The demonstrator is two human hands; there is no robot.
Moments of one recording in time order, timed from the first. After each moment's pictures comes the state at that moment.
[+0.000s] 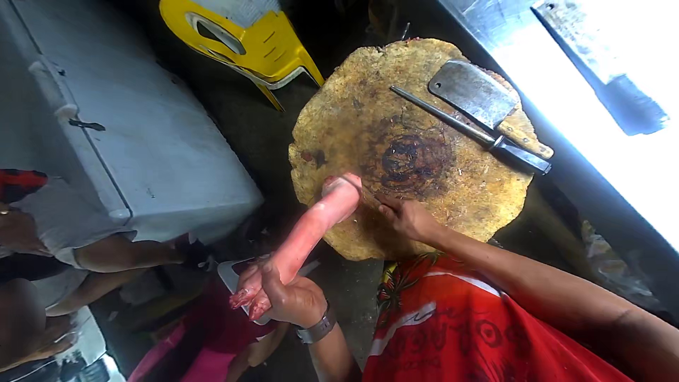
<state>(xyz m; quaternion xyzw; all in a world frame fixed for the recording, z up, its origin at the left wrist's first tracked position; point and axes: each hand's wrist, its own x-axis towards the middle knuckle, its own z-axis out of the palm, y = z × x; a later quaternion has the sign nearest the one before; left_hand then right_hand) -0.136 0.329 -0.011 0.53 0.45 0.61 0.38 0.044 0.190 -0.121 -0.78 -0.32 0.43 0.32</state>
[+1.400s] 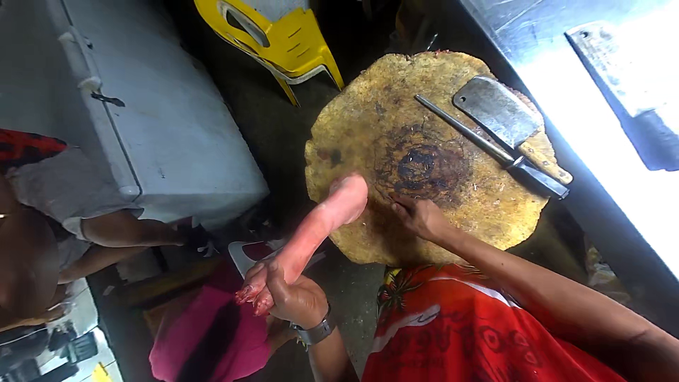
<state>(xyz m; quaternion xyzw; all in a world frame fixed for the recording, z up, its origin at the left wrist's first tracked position) -0.152 0.338 -0.017 0.50 0.46 0.63 0.38 0.070 0.204 -0.125 -0.80 -0.33 0.43 0.26</state>
